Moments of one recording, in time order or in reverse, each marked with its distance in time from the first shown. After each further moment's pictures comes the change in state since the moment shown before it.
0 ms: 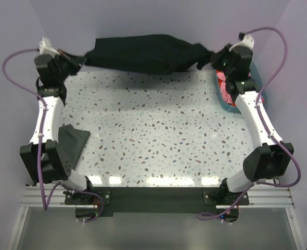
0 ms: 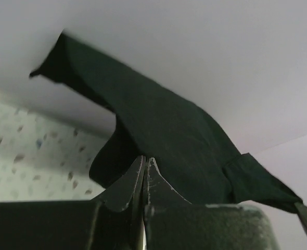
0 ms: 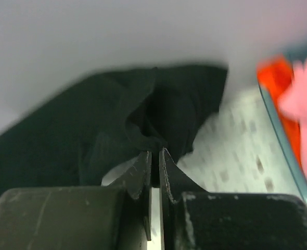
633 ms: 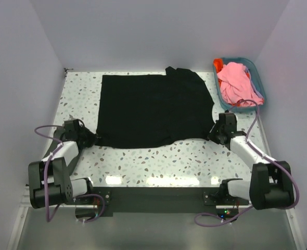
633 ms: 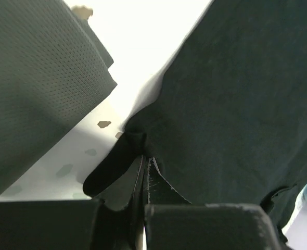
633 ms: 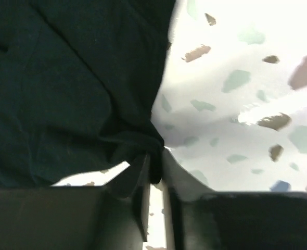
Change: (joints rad) left arm -0.001 -0.266 -1.102 -0.084 -0.166 -0.014; right arm -0.025 -0.310 -1.126 -0.083 -0.034 0.085
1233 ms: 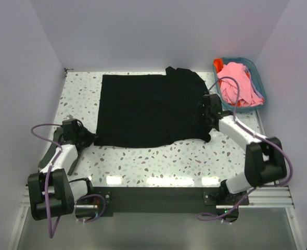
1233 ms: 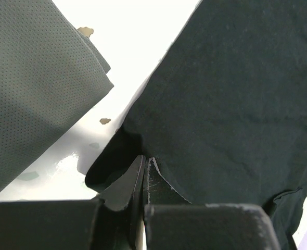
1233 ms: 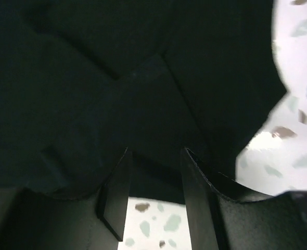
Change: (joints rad) left arm 0.000 -0.146 0.000 -0.075 -0.064 0.040; right arm 0.140 0.100 0.291 -0.085 0.043 -0.140
